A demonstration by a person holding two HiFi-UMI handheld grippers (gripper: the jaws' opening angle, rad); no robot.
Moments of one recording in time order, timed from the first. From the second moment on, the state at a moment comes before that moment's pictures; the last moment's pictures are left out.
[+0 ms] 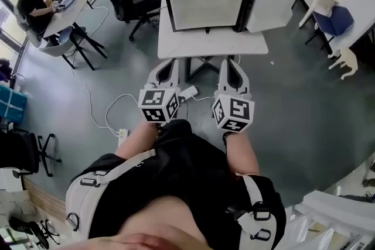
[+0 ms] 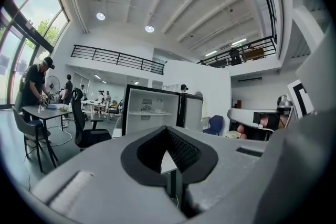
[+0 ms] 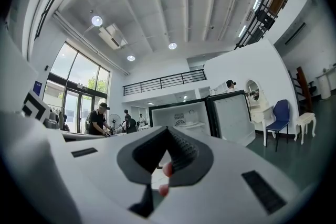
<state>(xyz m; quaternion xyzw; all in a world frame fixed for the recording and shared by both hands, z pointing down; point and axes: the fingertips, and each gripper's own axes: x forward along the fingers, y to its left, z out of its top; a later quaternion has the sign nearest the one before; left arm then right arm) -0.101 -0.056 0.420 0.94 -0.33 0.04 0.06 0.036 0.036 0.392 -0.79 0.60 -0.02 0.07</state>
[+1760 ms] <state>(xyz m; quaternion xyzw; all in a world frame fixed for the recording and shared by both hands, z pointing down) 0.111 -0.303 0.431 0.93 -0.35 0.03 0.07 0.230 -0.234 0.417 -0.74 0.67 -0.03 0.02</state>
